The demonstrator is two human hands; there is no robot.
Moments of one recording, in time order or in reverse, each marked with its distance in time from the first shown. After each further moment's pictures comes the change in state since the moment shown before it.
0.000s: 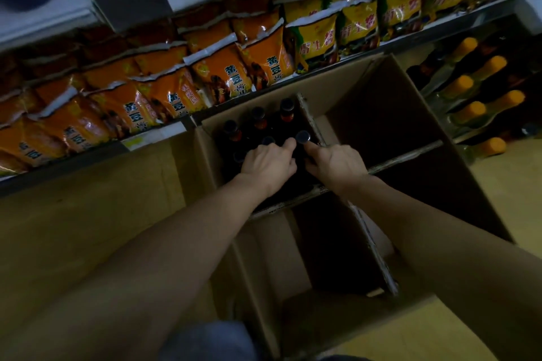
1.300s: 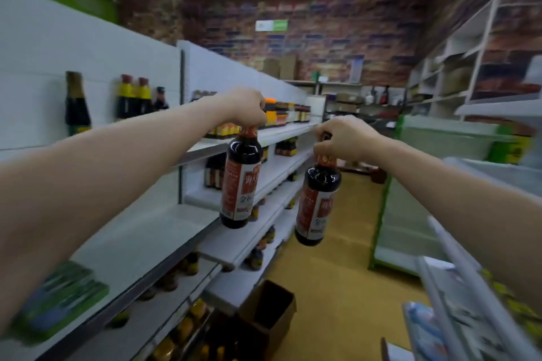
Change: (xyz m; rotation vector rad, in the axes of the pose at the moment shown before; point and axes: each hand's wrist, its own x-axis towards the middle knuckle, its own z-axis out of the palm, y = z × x) left_hand -0.420 0.363 -0.844 0.142 0.700 0.876; right_hand -0.621 -0.127 -0.794 -0.250 0.780 0.778
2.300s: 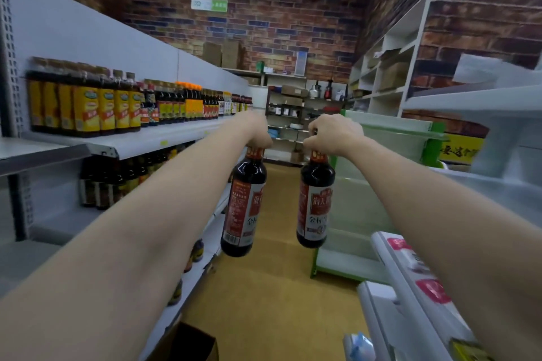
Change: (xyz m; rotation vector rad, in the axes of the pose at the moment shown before) left_hand 0.346 0.186 0.204 -0.022 -0.163 0.114; right_hand 0.176 0.340 0.094 -0.163 0.046 0.354
